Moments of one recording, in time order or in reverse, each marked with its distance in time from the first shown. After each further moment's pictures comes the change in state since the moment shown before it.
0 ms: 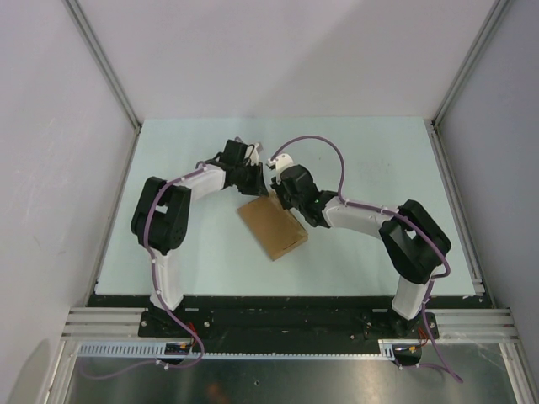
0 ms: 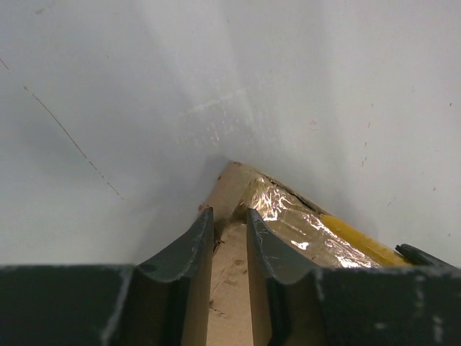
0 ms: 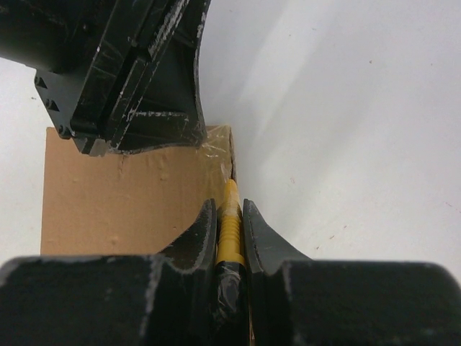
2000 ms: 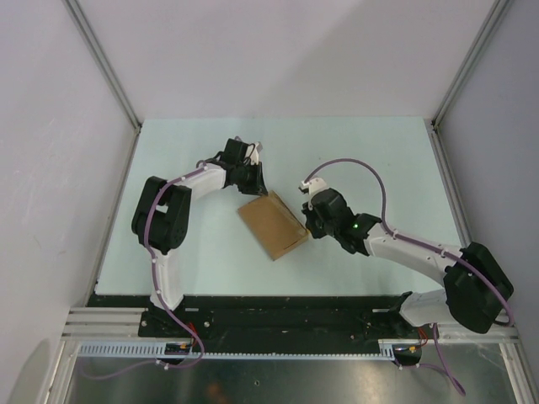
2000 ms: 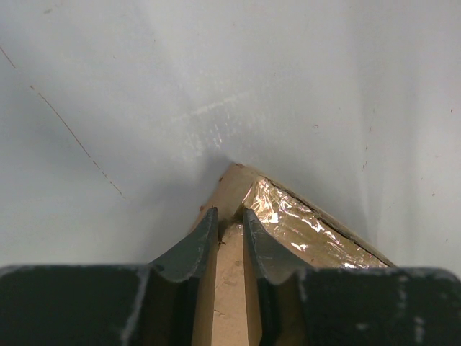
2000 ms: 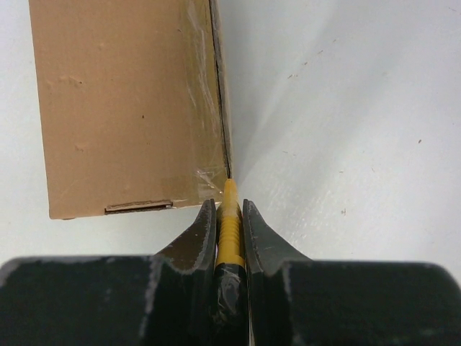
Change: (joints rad) left arm -0.002 0.008 0.019 -0.022 -0.018 -0.017; right arm 0.013 -0.443 -0.335 -0.267 -0.023 0.132
